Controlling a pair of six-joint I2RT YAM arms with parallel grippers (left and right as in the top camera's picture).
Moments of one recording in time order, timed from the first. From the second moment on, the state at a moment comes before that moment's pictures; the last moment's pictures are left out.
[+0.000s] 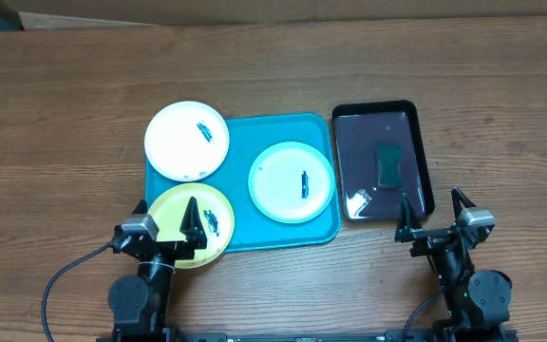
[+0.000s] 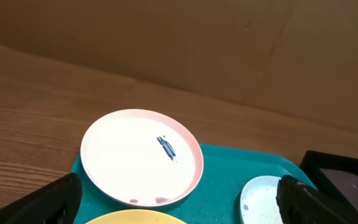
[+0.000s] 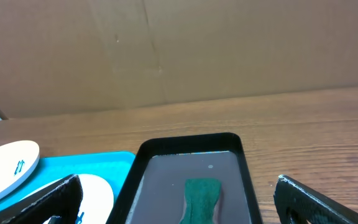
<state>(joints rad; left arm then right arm) 0.04 0.02 0.01 -0.07 0.10 -0.29 0.13 0.01 0.02 -0.03 -0.04 0.17</state>
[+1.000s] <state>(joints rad) 0.04 0.02 0.01 -0.08 0.04 -0.29 0.13 0.01 0.02 -0.03 -0.04 0.17</state>
